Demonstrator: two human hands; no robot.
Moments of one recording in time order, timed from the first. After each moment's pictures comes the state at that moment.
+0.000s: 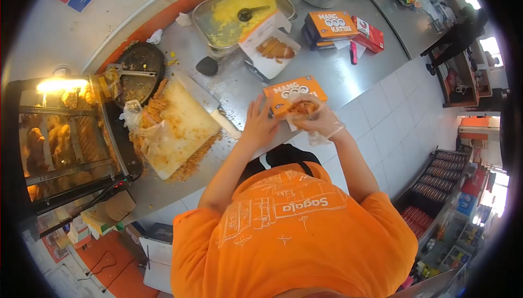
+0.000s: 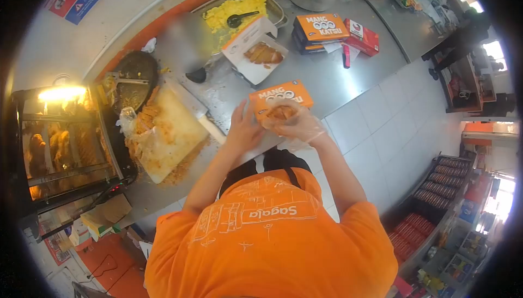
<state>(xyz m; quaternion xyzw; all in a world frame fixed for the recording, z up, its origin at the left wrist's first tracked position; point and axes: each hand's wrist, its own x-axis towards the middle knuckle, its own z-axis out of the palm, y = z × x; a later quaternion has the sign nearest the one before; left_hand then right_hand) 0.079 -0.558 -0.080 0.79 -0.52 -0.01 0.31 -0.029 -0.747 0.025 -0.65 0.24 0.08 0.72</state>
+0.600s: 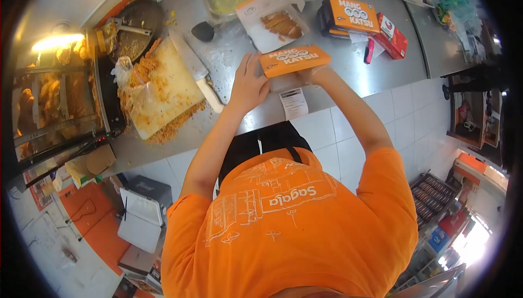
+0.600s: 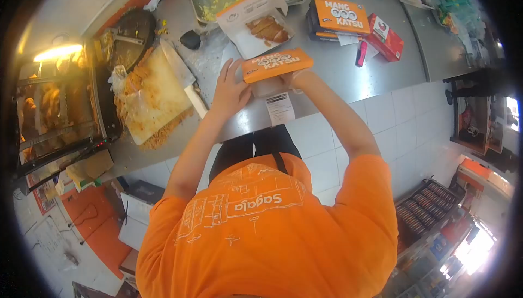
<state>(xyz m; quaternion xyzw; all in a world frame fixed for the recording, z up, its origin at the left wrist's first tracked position) 0.100 -0.615 -0.075 0.84 -0.43 0.09 0.31 0.076 -0.876 -0.162 -0.98 -0.05 0.13 0.17</state>
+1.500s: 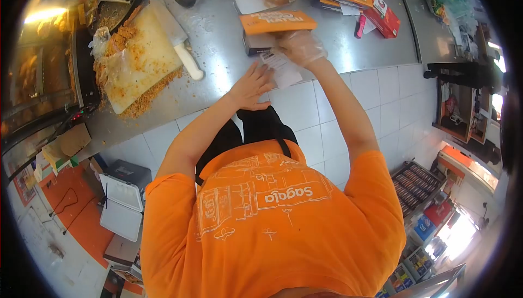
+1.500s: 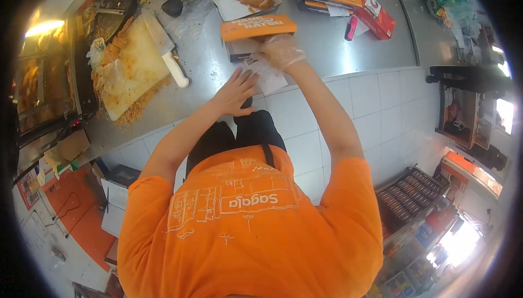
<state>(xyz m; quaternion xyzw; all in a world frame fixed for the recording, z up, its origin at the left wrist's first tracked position) 0.012 -0.607 -0.171 0.75 -0.65 -0.05 0.16 0.026 -0.842 -0.083 -0.99 -0.08 0.11 0.10</state>
